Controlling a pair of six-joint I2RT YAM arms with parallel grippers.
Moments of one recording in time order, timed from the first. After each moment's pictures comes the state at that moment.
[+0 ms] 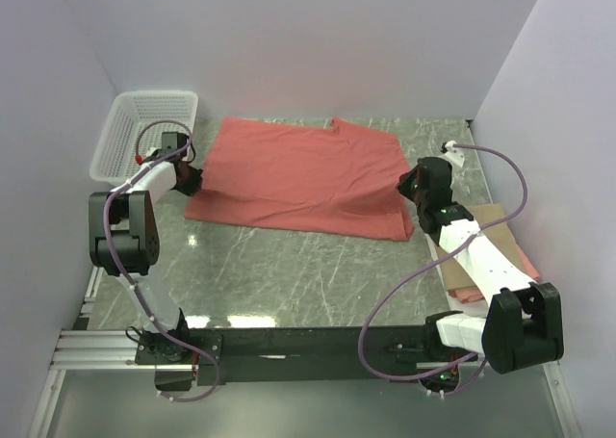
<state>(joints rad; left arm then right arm) 0.04 1.84 1.26 -0.44 -0.17 -1.08 0.19 1.21 0.79 -0.02 0.25 0.68</state>
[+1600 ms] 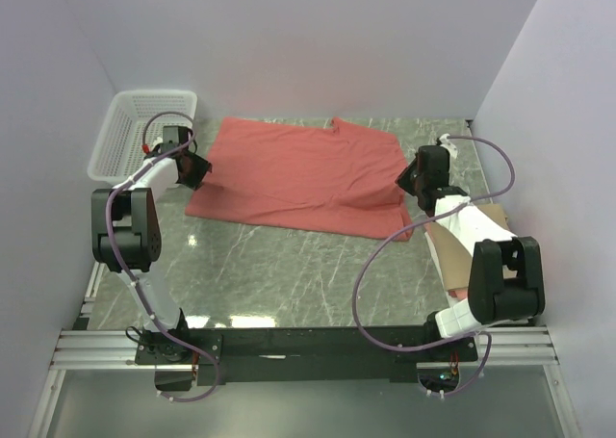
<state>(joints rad) 0.03 1.87 1.32 -0.37 -0.08 -1.02 0.09 1.47 0.91 -0.02 0.13 0.66</state>
